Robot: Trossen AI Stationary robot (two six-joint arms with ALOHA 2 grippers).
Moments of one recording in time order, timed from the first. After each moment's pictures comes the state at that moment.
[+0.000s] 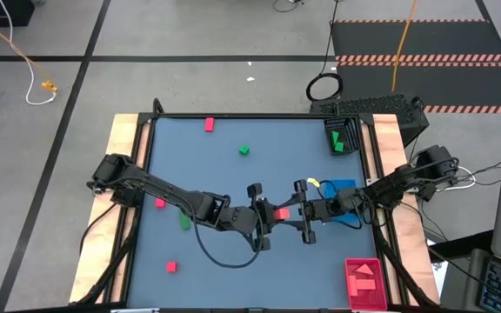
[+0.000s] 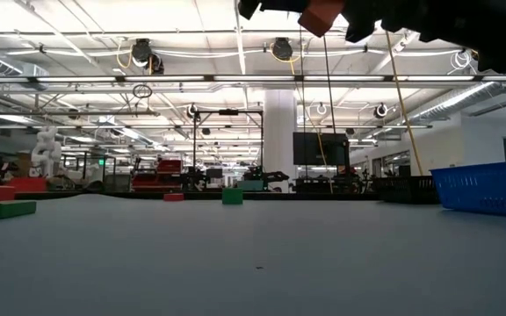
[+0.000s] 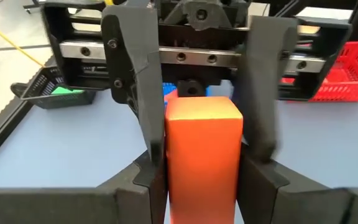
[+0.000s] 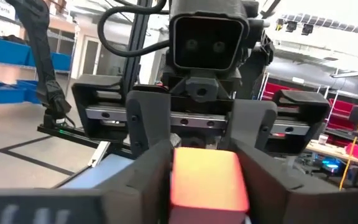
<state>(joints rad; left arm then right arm) -0.32 1.84 1.46 -0.12 -0.46 -0.08 0.32 1.47 0.40 1.30 0.10 -0.23</state>
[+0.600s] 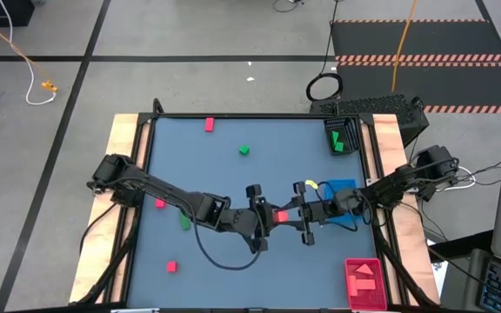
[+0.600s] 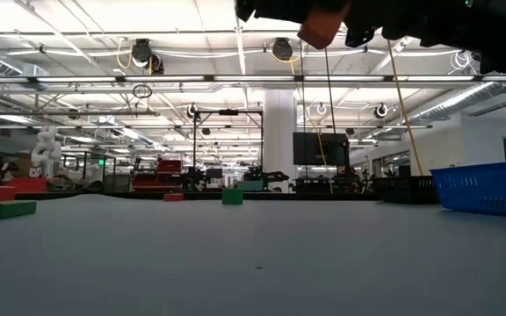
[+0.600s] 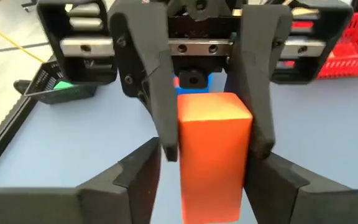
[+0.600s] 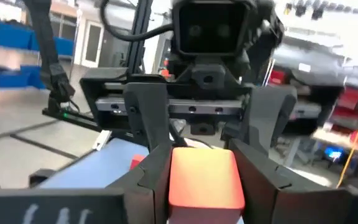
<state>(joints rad) -0.34 1.84 1.46 -0.17 -0.47 -0.03 0.32 1.47 0.40 1.23 0.11 -0.23</state>
